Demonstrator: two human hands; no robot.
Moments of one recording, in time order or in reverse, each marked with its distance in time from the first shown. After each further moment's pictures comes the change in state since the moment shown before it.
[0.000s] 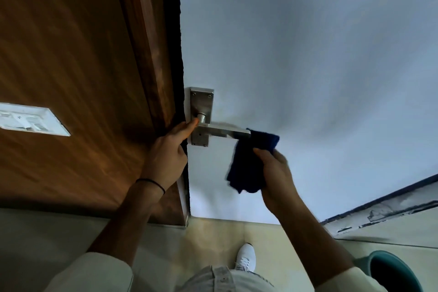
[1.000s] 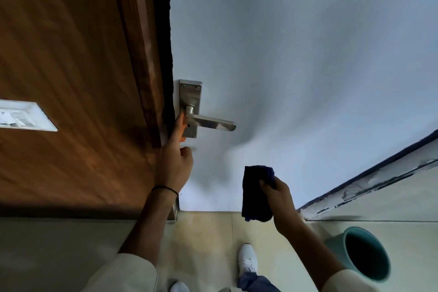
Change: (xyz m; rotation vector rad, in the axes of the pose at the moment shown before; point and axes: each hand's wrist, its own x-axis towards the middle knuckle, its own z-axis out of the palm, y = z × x) left_hand -0.028 0.006 0.043 -0.351 0.104 -0.059; right_hand -0.025 0.062 -0.087 -0.454 0.146 0.021
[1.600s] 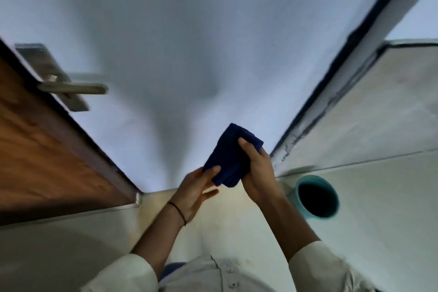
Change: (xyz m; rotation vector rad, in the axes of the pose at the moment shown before) left_hand -0.193 0.091 0.255 -0.607 -0.644 -0.716; right_hand -0.025 0.060 -0.220 0.745 -0.026 -0.027
